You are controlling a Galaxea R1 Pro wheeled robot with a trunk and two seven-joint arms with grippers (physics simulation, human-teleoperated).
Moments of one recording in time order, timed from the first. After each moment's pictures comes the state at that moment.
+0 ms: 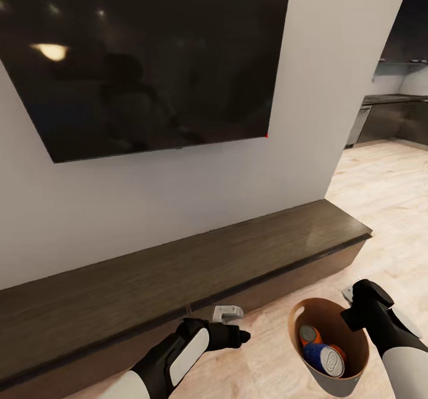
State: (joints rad) left arm -0.55 -0.17 -0.68 -0.76 0.79 0.55 0.12; right arm -0.60 -0.24 -0.23 -0.89 0.98 0.93 0.70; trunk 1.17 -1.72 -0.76
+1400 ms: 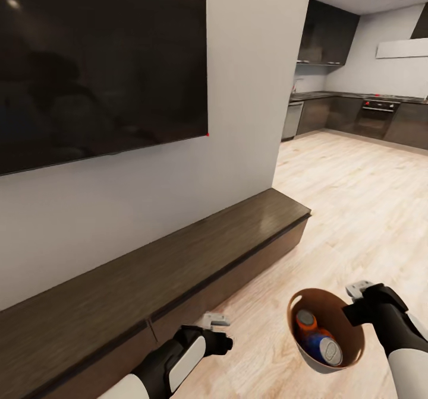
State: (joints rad) left arm -0.55 -0.17 -0.68 -0.66 0.73 0.51 0.28; right arm -0.60 -0.23 -0.39 -0.89 0.94 0.75 0.70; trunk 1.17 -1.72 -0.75
